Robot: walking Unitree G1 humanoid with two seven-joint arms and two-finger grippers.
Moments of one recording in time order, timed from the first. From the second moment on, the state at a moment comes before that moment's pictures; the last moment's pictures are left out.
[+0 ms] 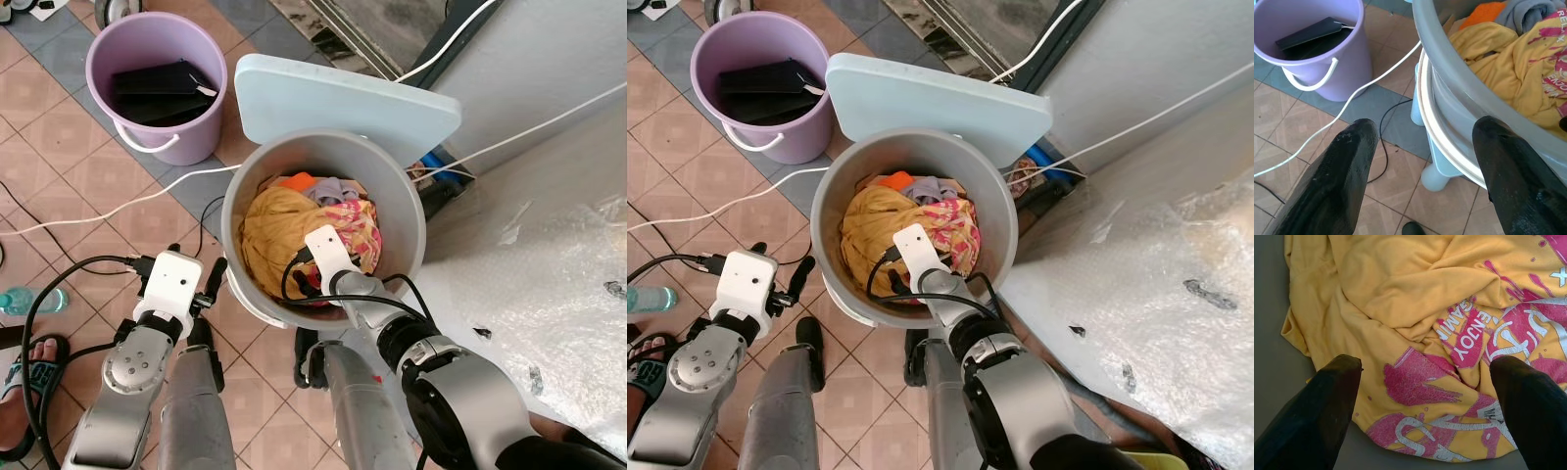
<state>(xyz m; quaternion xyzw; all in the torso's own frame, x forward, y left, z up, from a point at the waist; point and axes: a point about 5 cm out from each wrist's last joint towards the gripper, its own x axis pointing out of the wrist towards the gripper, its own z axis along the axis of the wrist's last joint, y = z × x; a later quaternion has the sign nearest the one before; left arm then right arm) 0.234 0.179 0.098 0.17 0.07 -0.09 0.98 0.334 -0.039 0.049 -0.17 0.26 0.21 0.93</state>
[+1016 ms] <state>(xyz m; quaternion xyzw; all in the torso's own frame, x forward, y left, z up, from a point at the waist) 0.192 0.191 0.113 0.18 0.10 -0.05 0.98 0.318 -0.036 0.031 -0.18 0.27 0.26 0.91</state>
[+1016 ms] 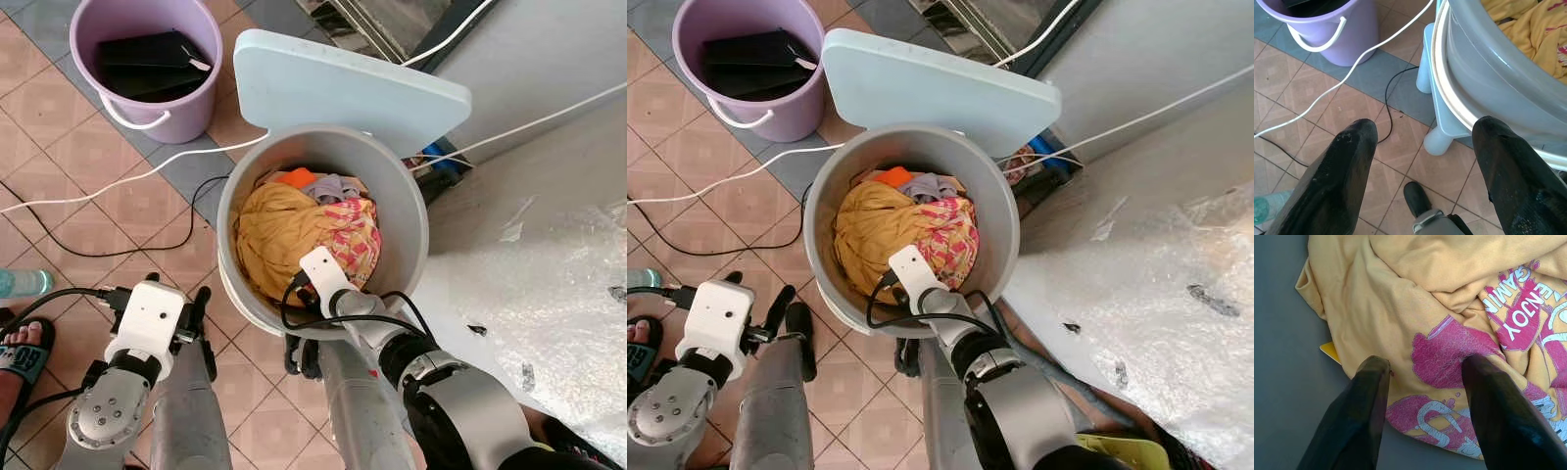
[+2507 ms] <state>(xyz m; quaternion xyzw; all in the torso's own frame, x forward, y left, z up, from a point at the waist) 0.138 0.180 0.121 0.16 0.15 -0.03 0.97 0.324 -0.048 0.034 -0.27 0.23 0.26 0.90</state>
